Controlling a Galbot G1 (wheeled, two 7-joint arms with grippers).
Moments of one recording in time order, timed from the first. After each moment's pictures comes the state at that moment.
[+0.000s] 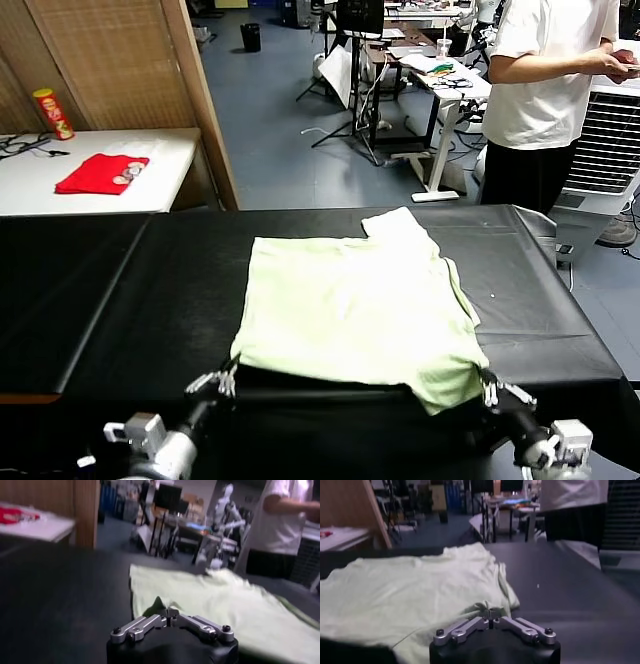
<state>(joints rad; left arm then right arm) 1.52 -1.24 -0.45 -2.18 -0.49 0.31 -0.14 -1.48 1.17 0.71 2.03 0.42 -0.33 -0.05</state>
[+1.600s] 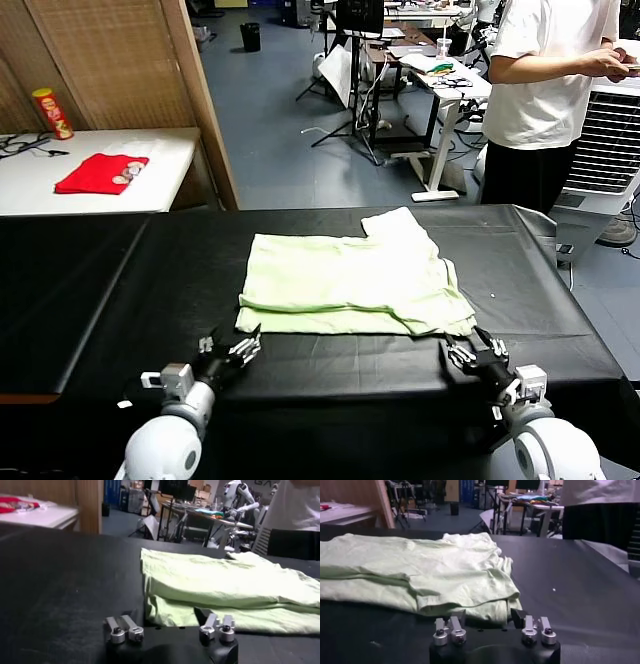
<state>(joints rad) 1.41 -1.24 -0.43 -1.97 -0.51 0.36 -0.12 -1.49 1.19 0.67 1.95 0.34 -0.37 -0.08</state>
